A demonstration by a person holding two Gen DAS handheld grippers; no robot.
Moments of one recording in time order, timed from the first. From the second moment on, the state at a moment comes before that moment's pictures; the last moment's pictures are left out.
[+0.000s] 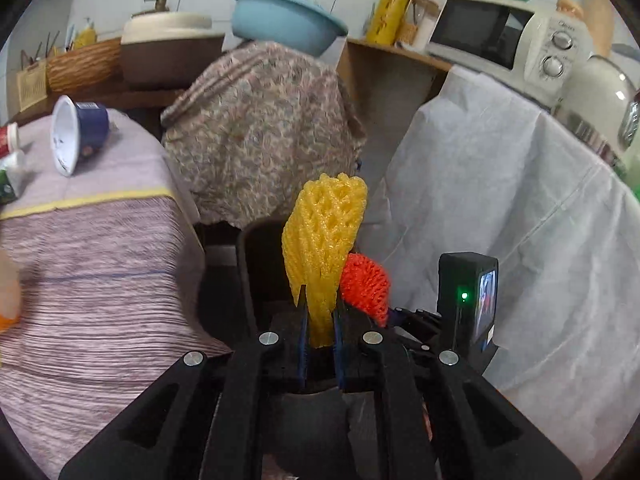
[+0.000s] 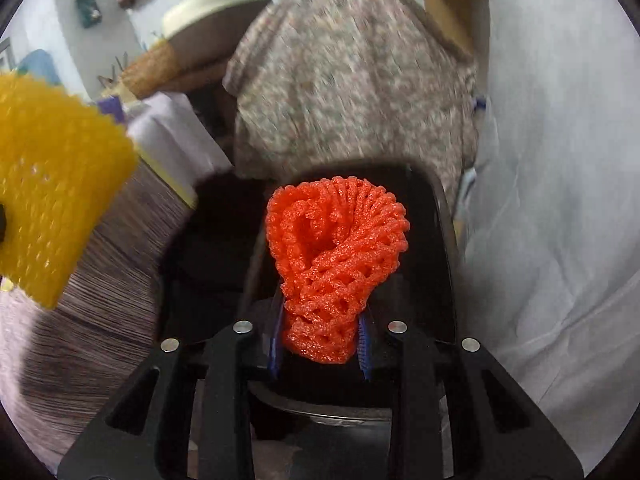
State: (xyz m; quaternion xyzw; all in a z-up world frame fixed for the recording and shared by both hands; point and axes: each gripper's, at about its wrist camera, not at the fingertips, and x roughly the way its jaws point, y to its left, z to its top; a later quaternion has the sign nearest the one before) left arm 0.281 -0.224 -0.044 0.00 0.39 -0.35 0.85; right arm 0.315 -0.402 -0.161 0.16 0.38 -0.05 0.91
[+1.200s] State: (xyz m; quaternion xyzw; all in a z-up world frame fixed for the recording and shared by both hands) left arm 0.300 -0.289 -0.080 0.04 0.41 -0.35 0.84; right arm 0.251 -0.397 -0.173 0.11 0.39 -0.08 0.91
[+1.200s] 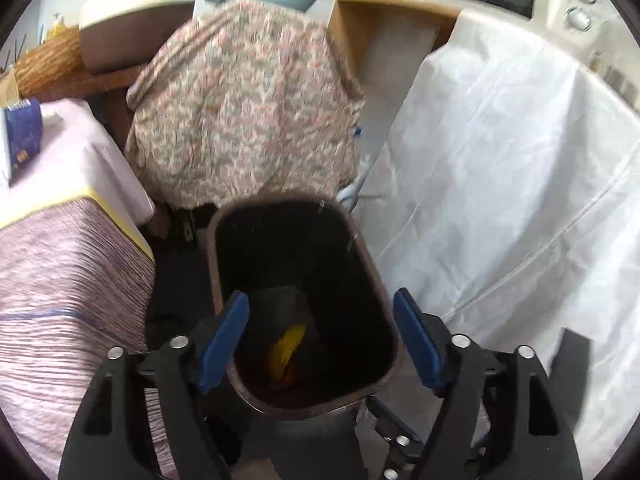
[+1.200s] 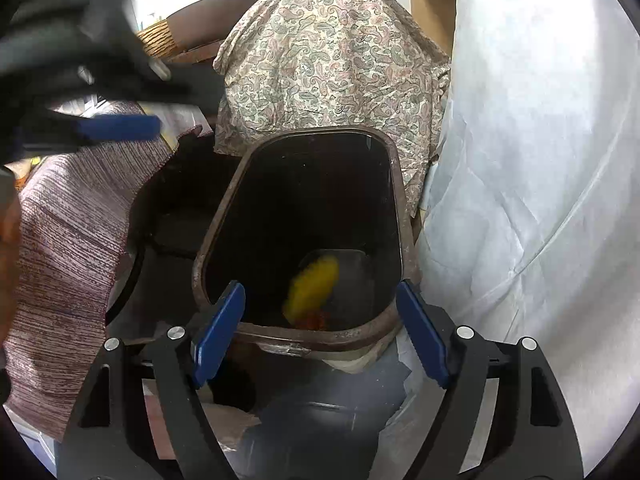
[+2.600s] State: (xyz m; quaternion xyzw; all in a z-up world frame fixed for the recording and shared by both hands) left arm 0.234 0.050 -0.010 -0.02 0.32 -0.10 0.94; right arm 0.354 -0.123 0.002 -0.13 0.31 0.37 0.86
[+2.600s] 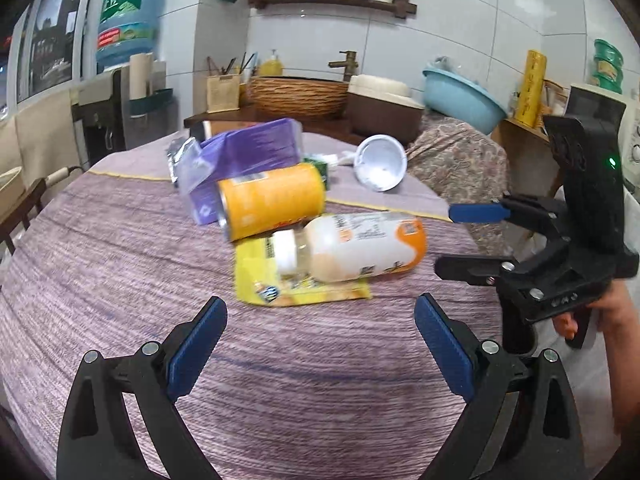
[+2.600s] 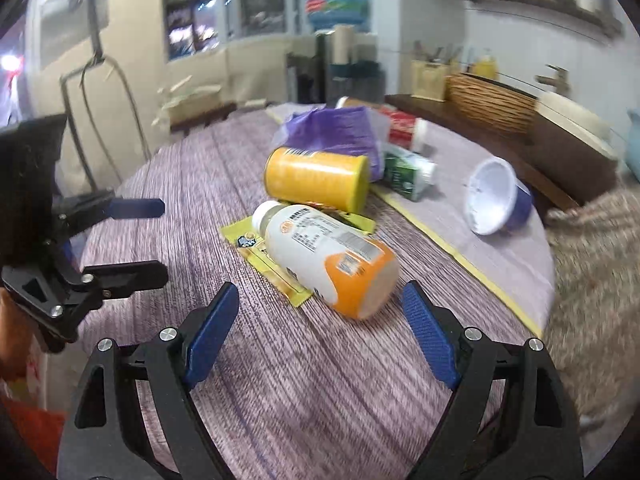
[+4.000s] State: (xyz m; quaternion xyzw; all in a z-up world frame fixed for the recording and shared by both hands) left arm 0.386 0.048 -0.015 0.24 0.39 -0.15 0.88; right arm 0.401 -0.113 -0.004 -0.17 0.35 0.37 0.84
